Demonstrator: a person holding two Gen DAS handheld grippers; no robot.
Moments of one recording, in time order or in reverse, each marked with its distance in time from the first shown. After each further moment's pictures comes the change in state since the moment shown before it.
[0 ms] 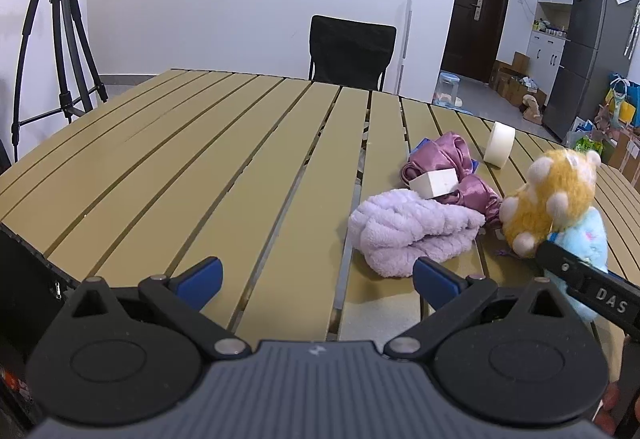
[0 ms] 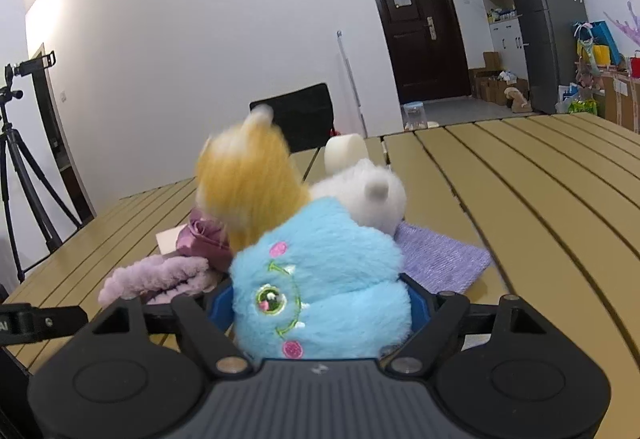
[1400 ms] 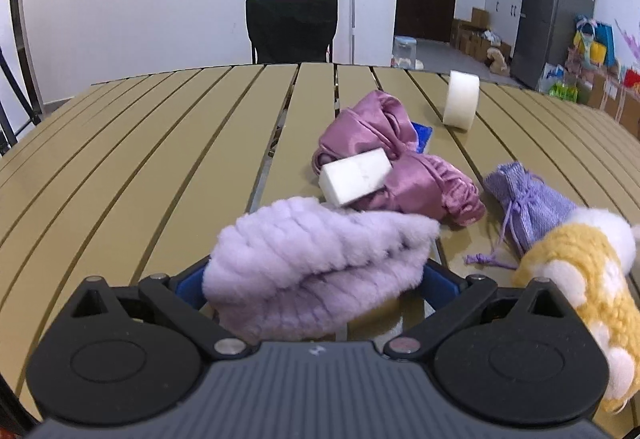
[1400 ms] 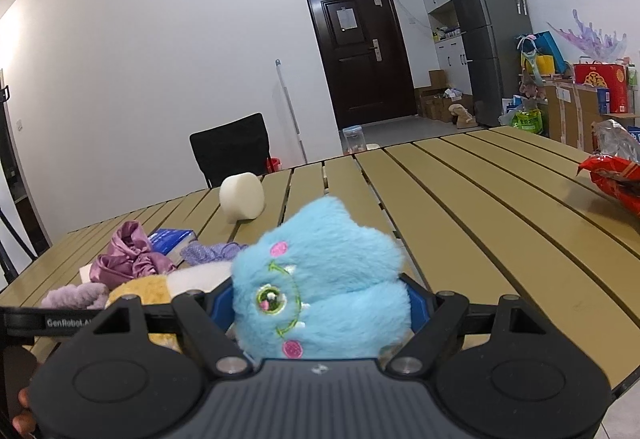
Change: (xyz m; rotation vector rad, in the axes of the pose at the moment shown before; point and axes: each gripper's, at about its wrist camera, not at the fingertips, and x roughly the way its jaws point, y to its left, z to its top) left arm 0.091 -0.070 0.011 0.169 0.051 -0.063; right arm -0.033 -0.073 0.007 0.049 -0.073 -0.146
